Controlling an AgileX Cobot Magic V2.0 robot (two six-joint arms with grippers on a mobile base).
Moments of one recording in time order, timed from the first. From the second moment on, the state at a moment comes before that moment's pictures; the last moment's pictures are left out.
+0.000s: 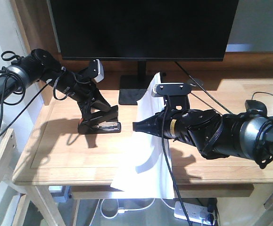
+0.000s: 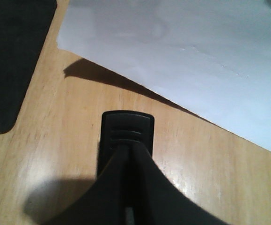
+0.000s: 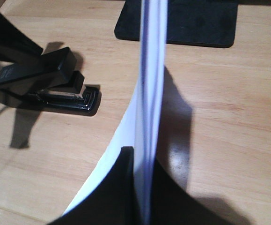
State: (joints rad) left arm -0.13 2.48 -2.17 -0.81 1.22 1.52; right arm 0.54 1.80 -1.00 -1.72 0.13 2.03
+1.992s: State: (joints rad) left arm -0.13 2.48 -2.17 -0.81 1.22 1.52; right arm 0.54 1.83 -1.10 -1.73 0.07 2.02
